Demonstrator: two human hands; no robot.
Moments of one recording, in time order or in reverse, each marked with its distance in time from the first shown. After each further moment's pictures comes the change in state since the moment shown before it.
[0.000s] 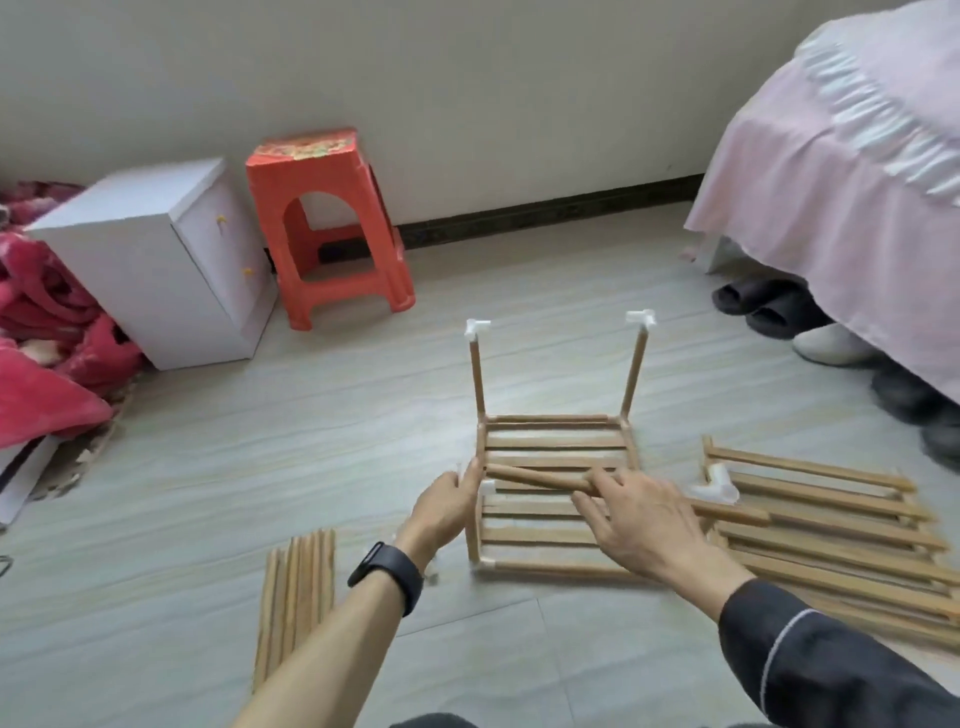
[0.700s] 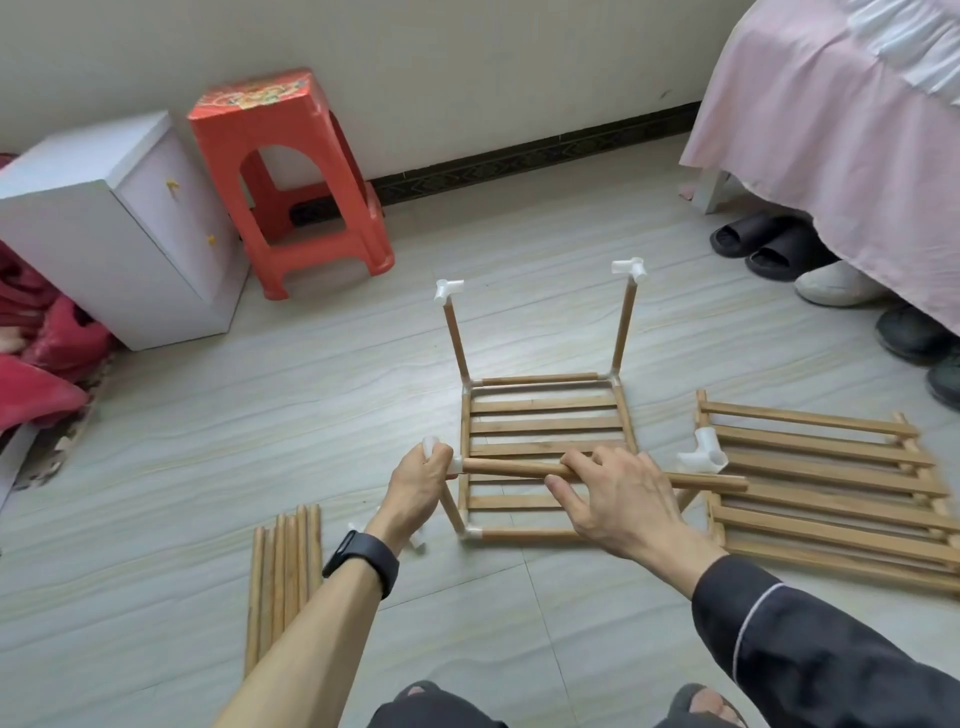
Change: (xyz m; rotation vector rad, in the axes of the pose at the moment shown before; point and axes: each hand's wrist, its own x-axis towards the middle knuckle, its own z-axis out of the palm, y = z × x) left_hand 0.024 -0.012 0.018 -0.170 0.081 0.074; right_hand -0.001 0.013 0.030 0.024 0.024 -0.001
